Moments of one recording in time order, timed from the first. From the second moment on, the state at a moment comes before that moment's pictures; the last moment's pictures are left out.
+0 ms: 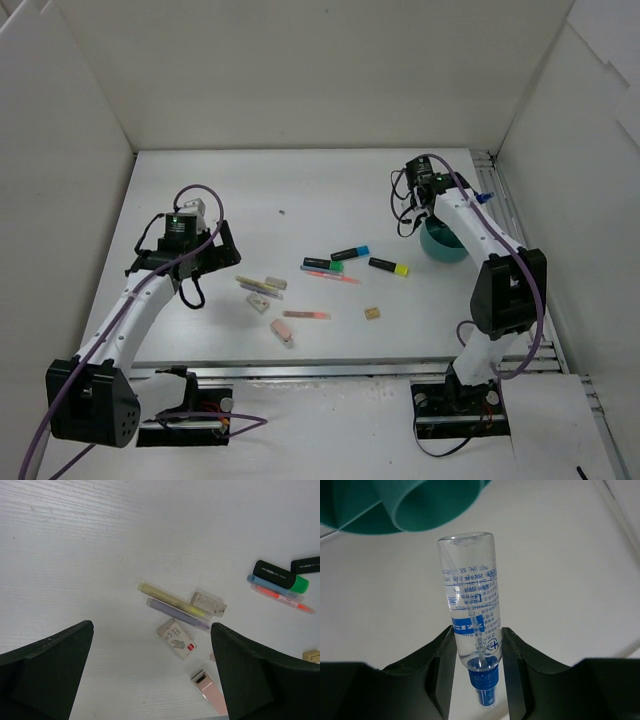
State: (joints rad) left arm -0.14 1.14 0.88 -0.55 0.07 -0.41; right arm 0.24 1.73 1.48 -0.90 0.79 -1.44
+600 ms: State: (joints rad) left arm -0.14 1.21 0.89 -0.54 0.07 -0.42; right arm 0.24 1.75 1.36 -0.87 0.80 -1.49
